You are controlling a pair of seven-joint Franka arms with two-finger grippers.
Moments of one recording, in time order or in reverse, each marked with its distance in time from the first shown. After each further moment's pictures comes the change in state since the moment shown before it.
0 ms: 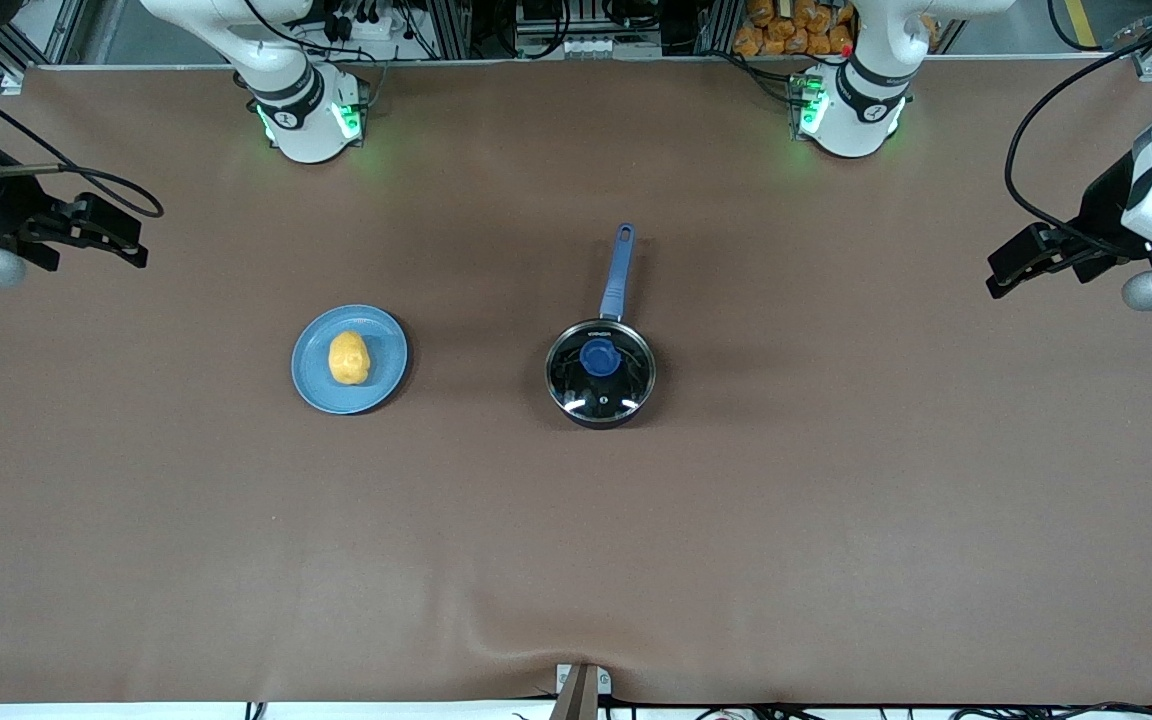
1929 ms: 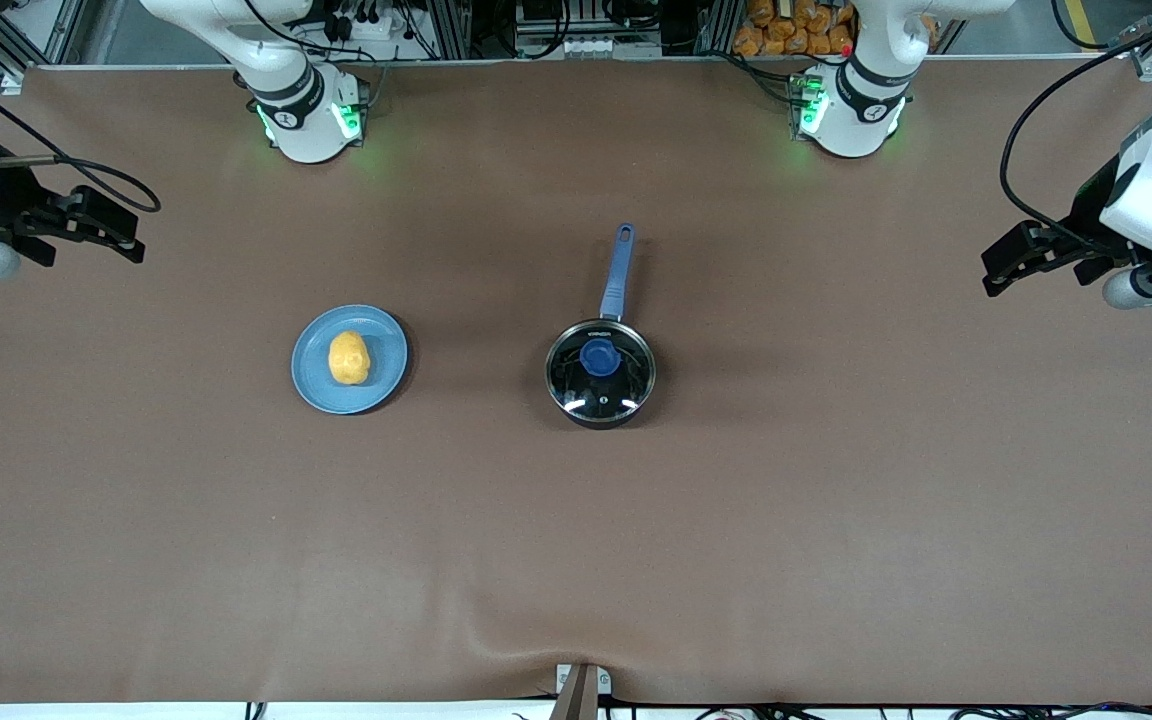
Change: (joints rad) left arm -0.005 0.000 -0.012 -0.003 0.036 0.001 0.047; right arm 0.000 -0.012 0.000 0.000 0.000 -0.001 0.000
